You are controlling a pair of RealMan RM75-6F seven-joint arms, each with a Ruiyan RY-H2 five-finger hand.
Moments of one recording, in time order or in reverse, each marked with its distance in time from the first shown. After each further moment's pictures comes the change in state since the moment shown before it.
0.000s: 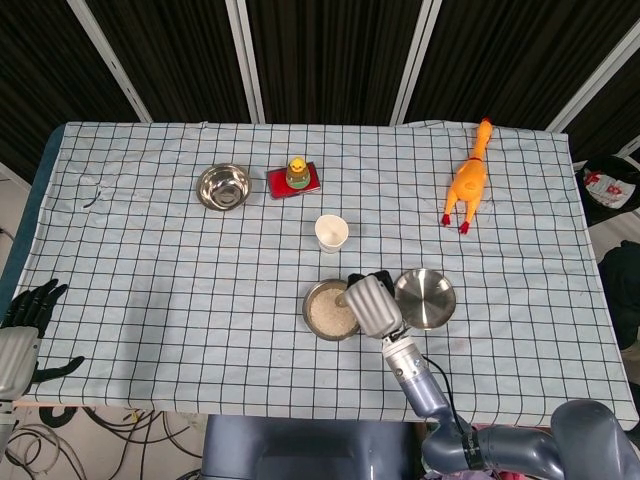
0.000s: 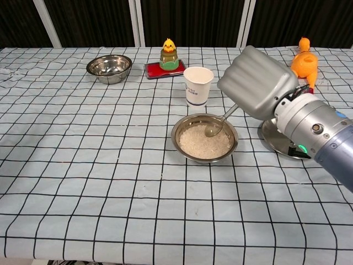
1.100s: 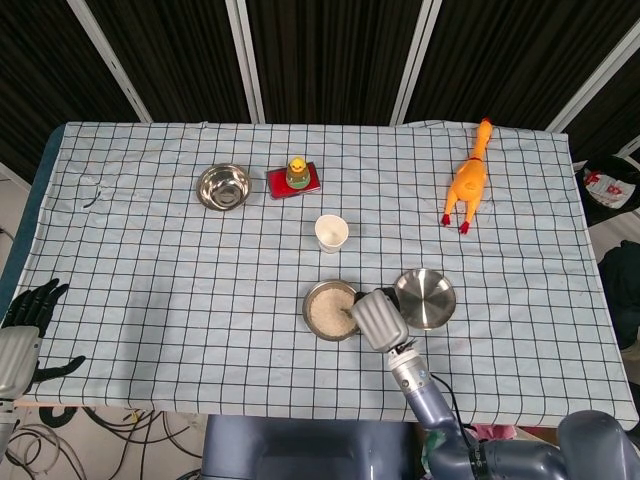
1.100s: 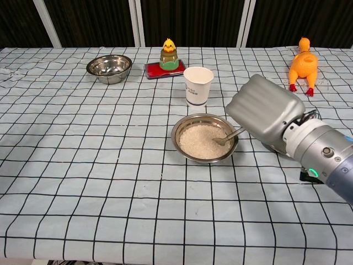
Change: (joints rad) left arm -0.003 0.001 -0.001 -0.001 -0.004 -0.005 -0.005; right arm -0.075 -0.019 -0.023 -0.029 0.057 -0.036 0.063
